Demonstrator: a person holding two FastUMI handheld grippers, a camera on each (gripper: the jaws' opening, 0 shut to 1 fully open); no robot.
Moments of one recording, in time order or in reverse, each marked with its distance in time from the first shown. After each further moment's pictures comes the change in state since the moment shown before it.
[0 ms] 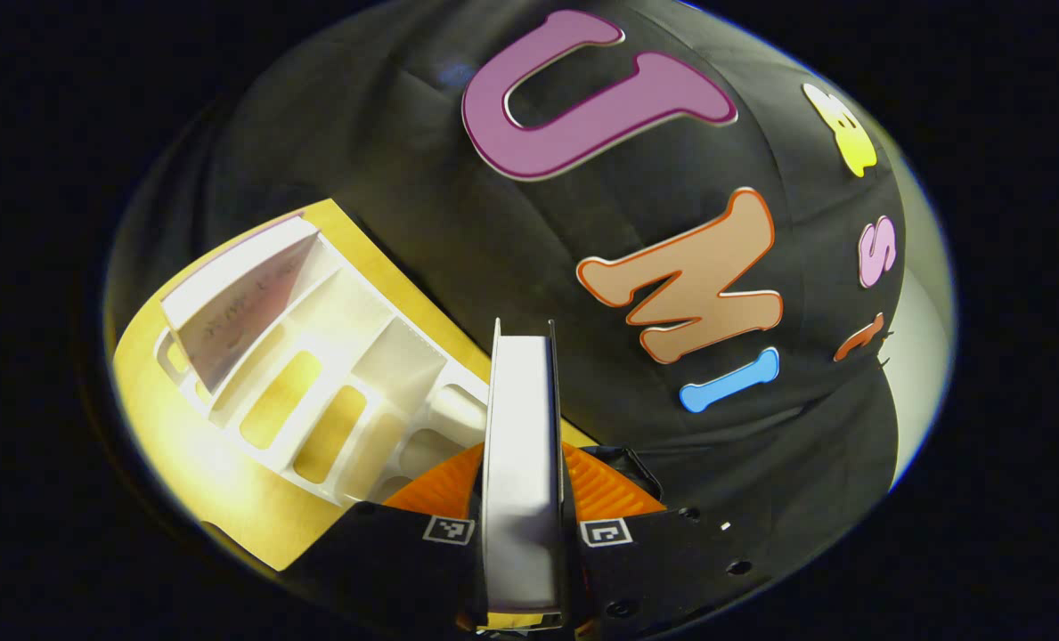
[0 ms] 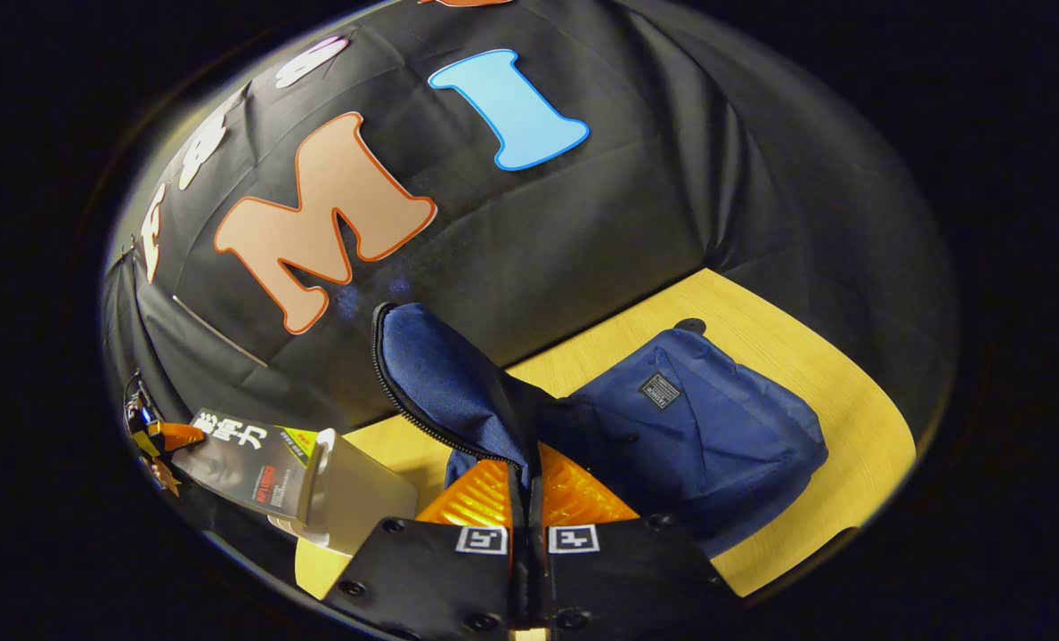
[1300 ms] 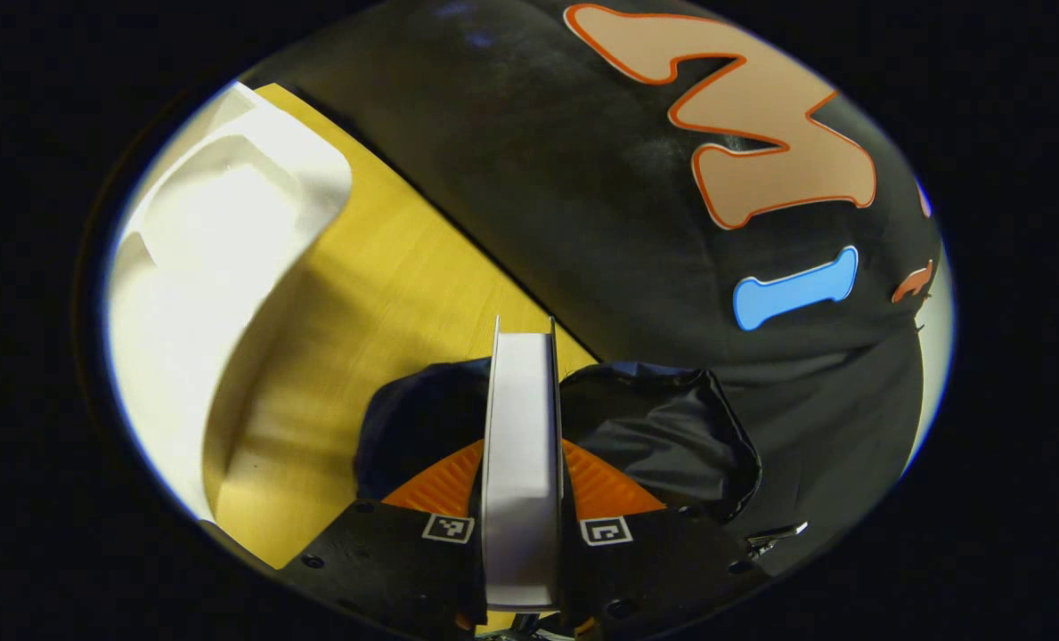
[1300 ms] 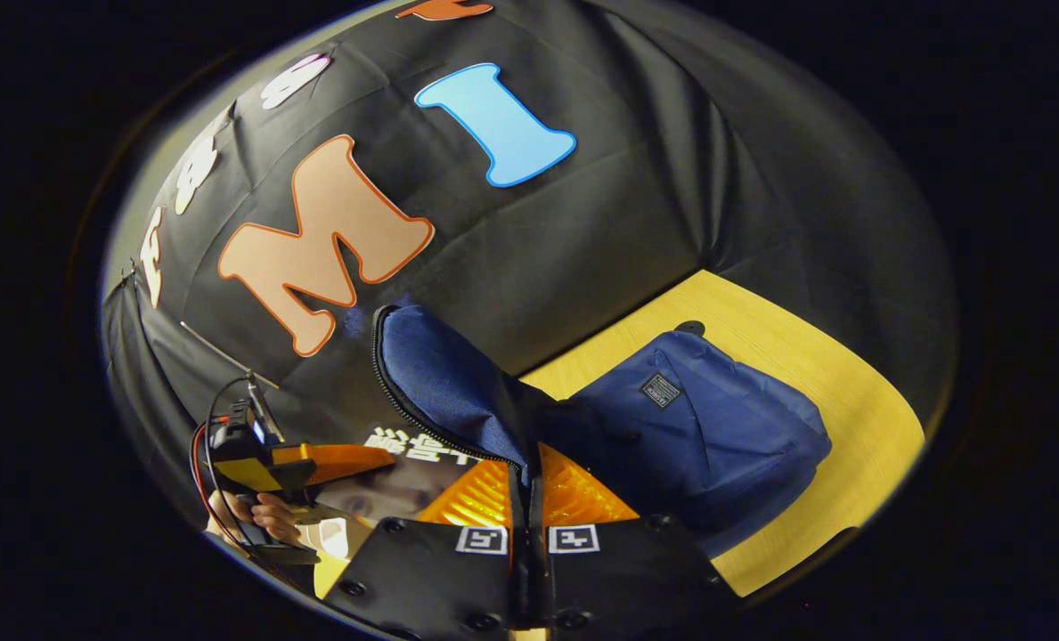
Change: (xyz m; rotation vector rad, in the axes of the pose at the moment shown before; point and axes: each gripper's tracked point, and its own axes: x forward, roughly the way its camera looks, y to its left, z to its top) left arm 0.196 -0.030 -0.180 -0.027 0.282 -0.001; right arm -0.009 -0.001 0.011 0.065 -0.045 0.025
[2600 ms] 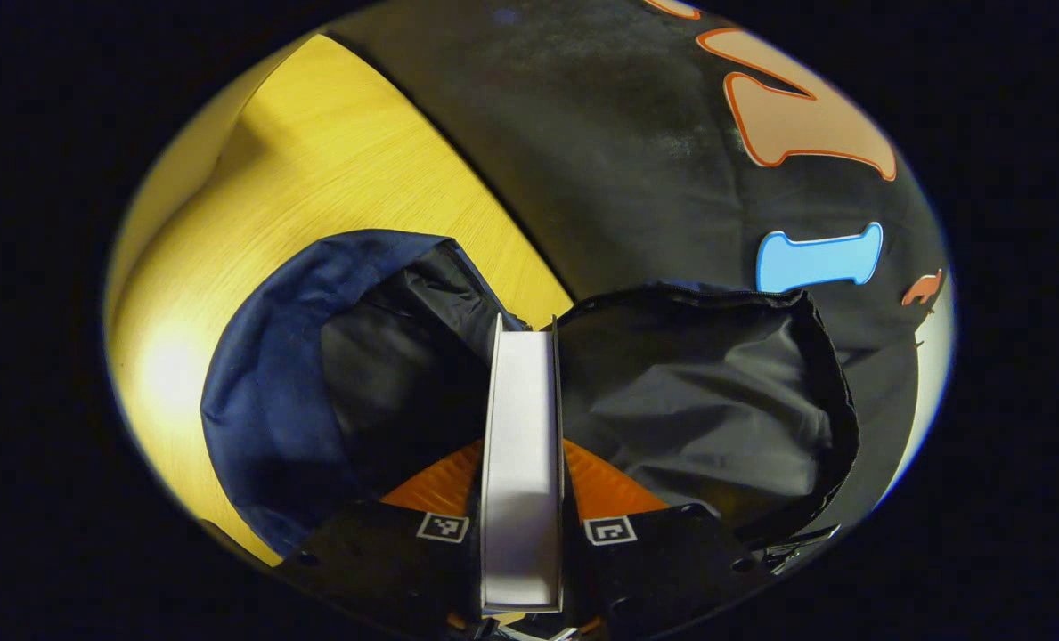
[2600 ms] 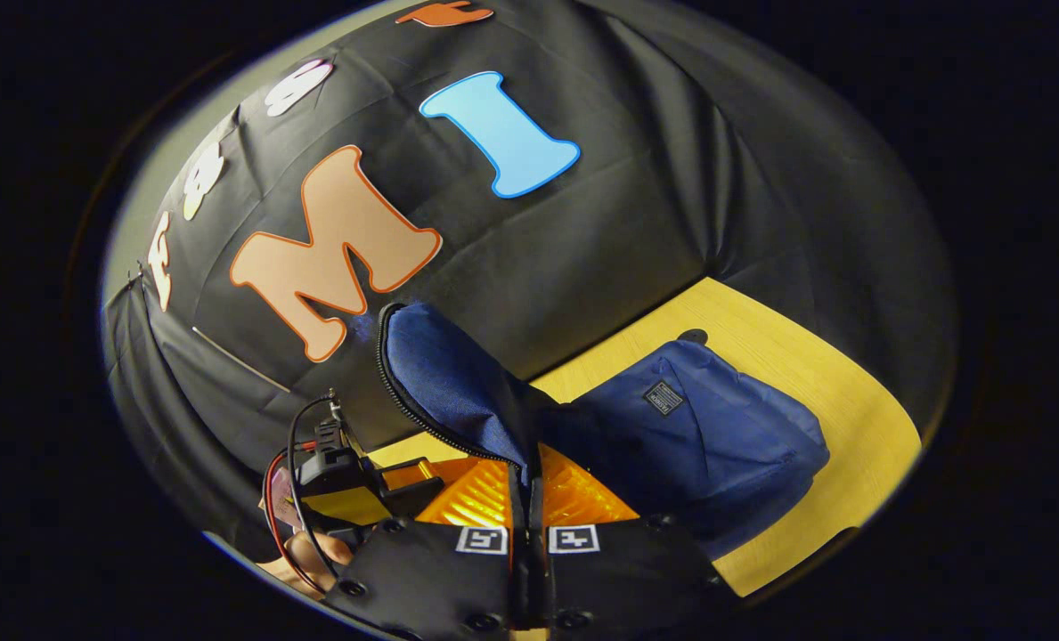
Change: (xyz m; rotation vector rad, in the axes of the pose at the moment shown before) left arm 0.072 -0.013 -0.075 -0.086 0.055 -0.023; right arm -0.007 -0.003 0.003 -0.007 -0.015 0.034
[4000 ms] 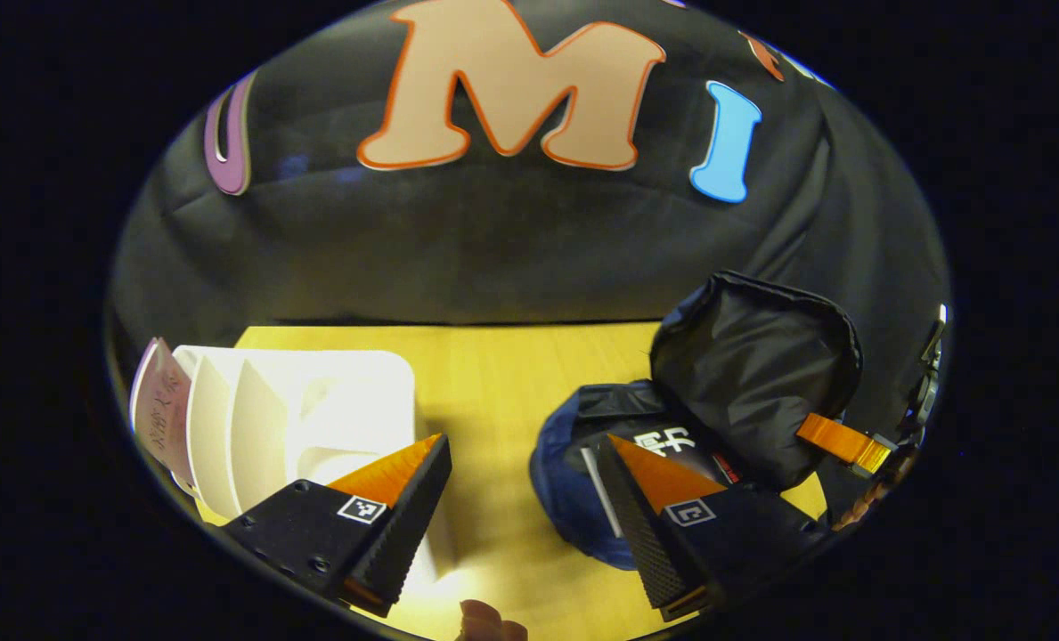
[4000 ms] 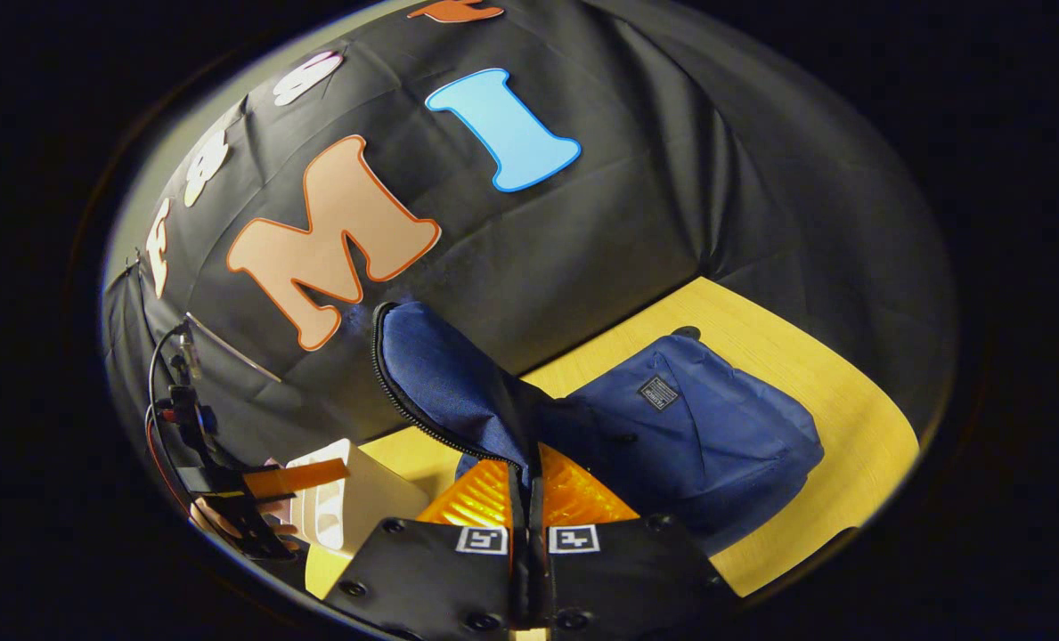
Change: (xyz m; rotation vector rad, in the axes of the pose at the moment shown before) left arm -0.157 0.044 0.112 0.861 -0.273 0.400; right arm 0.001 0.000 -0.012 -0.034 0.010 -0.028
